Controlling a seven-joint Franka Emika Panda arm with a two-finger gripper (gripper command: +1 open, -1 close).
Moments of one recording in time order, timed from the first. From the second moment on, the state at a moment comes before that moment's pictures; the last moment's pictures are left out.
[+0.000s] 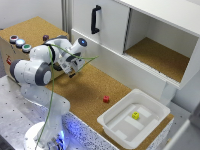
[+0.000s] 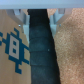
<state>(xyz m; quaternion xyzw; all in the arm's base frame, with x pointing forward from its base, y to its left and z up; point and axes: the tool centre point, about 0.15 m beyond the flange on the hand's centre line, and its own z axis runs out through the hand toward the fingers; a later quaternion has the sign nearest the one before) 0.334 0.198 0.299 -0.97 0.04 0.00 0.24</state>
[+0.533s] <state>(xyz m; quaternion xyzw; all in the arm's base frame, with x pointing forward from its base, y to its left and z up) 0.335 0.172 0.298 -0.97 0.07 -0.01 0.24</state>
